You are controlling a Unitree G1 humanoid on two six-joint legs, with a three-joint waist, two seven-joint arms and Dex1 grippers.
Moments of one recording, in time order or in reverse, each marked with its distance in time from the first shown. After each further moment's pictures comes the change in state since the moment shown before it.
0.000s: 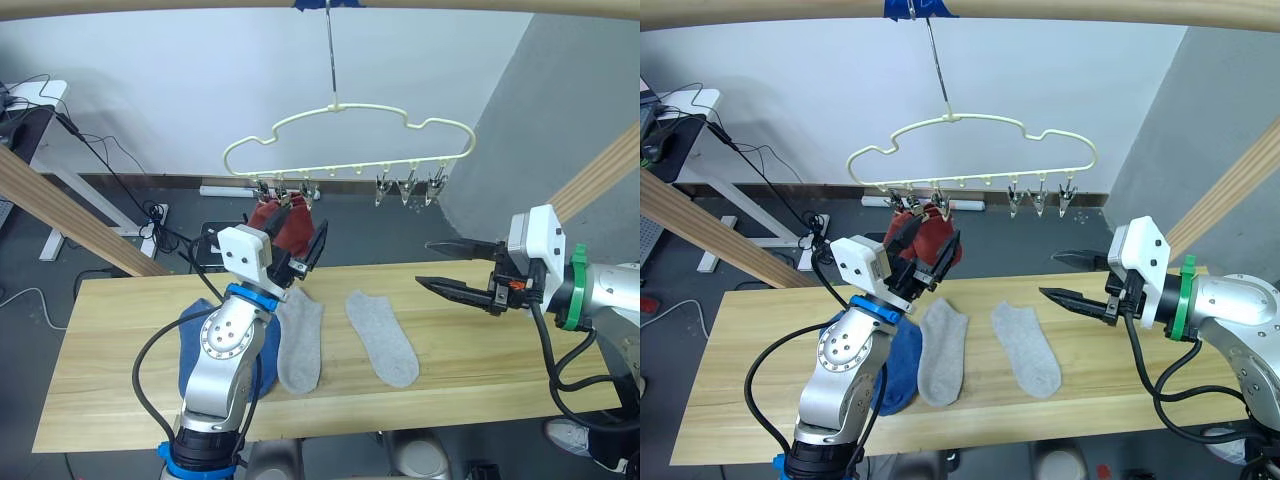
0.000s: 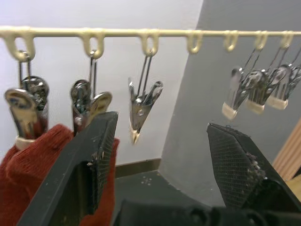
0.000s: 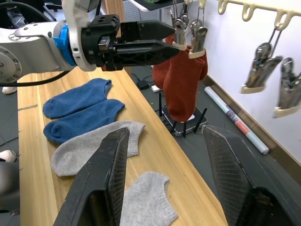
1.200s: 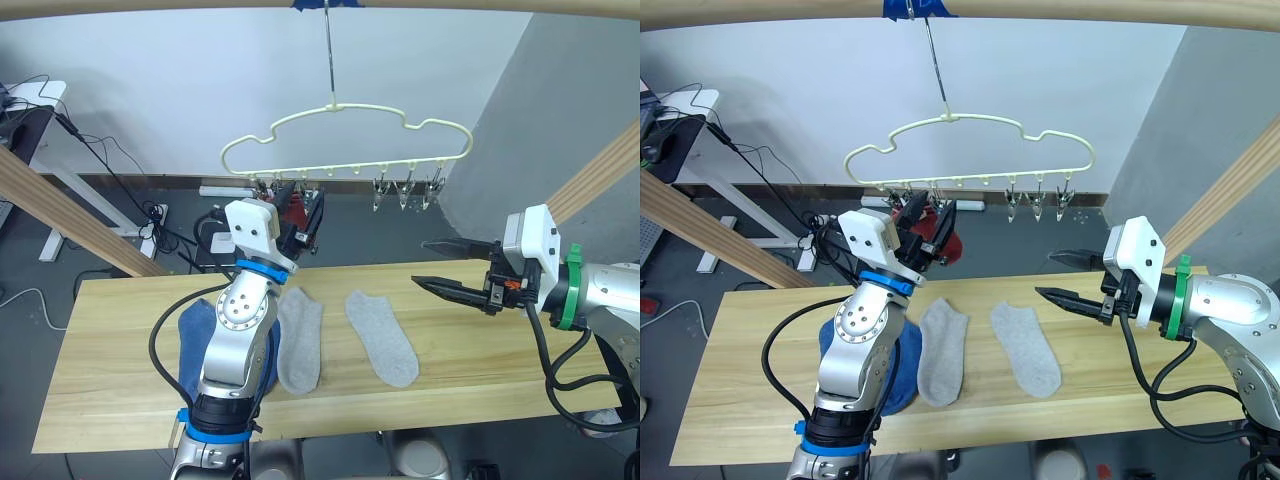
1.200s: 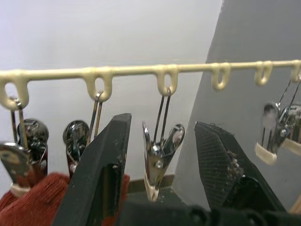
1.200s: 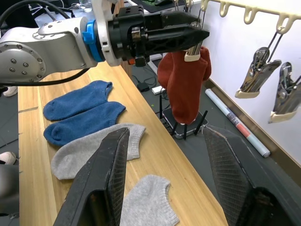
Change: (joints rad) left arm -0.156 -0.054 0.007 0.111 0.046 0.009 0.079; right arm -0.011 0.001 0.019 0.002 0.006 -0.012 -0.019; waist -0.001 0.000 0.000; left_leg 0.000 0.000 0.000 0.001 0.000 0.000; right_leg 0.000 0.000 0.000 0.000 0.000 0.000
